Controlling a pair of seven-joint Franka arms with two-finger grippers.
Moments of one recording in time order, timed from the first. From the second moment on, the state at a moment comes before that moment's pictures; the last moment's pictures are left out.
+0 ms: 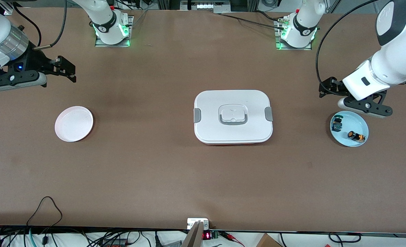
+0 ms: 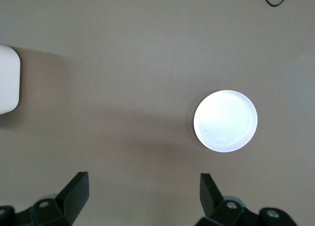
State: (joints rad) left arm 0.05 0.07 -0.18 -1.69 -0.02 1.72 0.07; right arm 0.16 -0.03 0.00 -1.68 0.01 1.65 -0.02
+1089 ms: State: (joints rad) left arm -0.08 -0.06 -0.08 -1.80 -0.01 1.66 -0.04; right arm 0.16 -0.03 -0.01 -1.68 0.01 1.62 -0.02
